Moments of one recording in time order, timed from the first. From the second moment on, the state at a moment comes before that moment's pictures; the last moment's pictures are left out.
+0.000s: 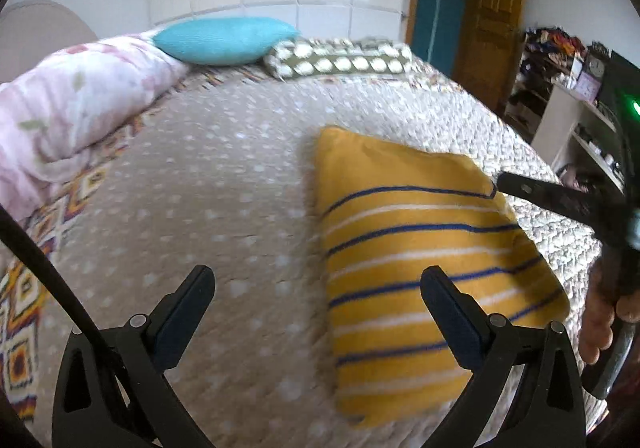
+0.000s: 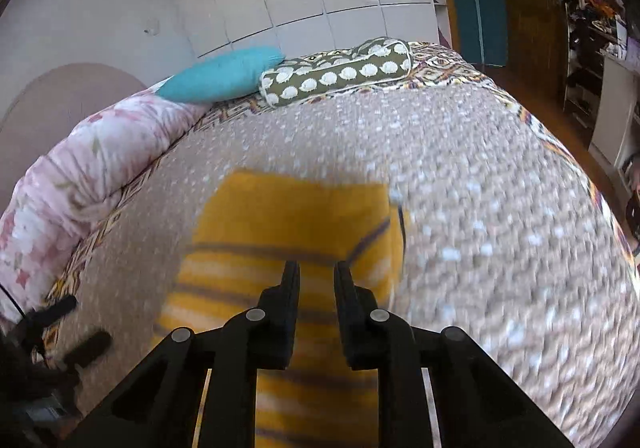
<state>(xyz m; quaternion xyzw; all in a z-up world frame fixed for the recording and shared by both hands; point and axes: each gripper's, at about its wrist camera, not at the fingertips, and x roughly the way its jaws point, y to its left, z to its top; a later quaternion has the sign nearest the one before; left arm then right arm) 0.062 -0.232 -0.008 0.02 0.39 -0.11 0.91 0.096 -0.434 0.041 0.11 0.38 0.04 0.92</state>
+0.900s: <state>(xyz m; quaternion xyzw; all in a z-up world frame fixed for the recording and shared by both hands) -0.174 -0.165 0.094 -0.04 0.12 0.02 0.99 -0.118 -0.469 0.006 0.15 0.36 -0.01 0.92</state>
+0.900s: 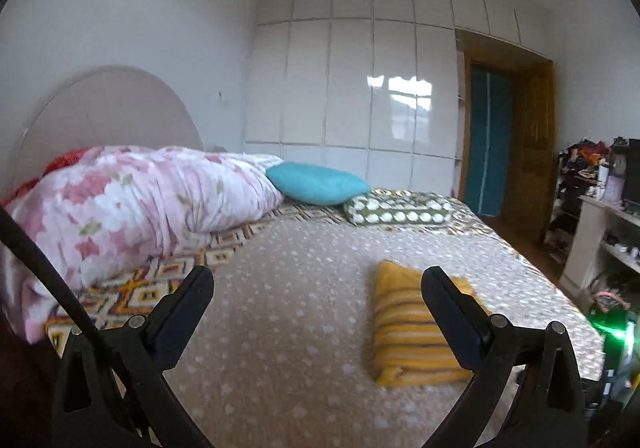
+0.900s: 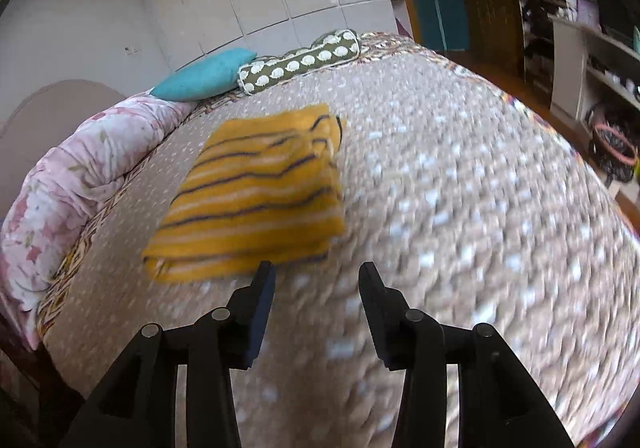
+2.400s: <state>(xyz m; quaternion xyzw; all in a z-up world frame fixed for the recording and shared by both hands) -0.142 -0.175 -0.009 -0.02 0.34 -0.05 0.94 -0.144 -0.416 -0.014 0.06 0.39 -0.04 0.92</state>
